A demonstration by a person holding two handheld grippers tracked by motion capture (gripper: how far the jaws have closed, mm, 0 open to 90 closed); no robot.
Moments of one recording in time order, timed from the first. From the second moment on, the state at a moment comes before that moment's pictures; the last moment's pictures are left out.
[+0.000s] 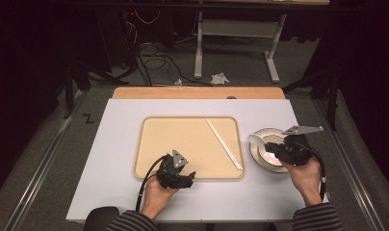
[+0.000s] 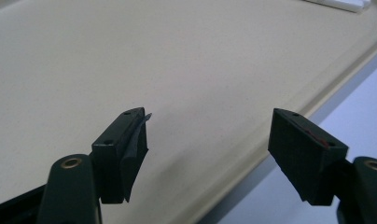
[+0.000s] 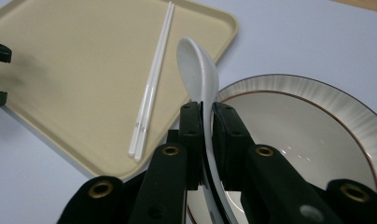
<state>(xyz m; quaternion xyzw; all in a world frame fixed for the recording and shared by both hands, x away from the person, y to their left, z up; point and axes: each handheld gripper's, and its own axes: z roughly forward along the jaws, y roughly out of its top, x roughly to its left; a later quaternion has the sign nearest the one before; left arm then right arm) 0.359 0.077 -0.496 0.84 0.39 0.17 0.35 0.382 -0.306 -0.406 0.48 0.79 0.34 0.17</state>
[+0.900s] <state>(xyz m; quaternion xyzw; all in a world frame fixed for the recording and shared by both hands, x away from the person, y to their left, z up) 0.331 0.111 -0.498 0.80 0.45 0.18 0.34 0.425 -0.245 -0.416 0.40 0.83 0.35 0.13</state>
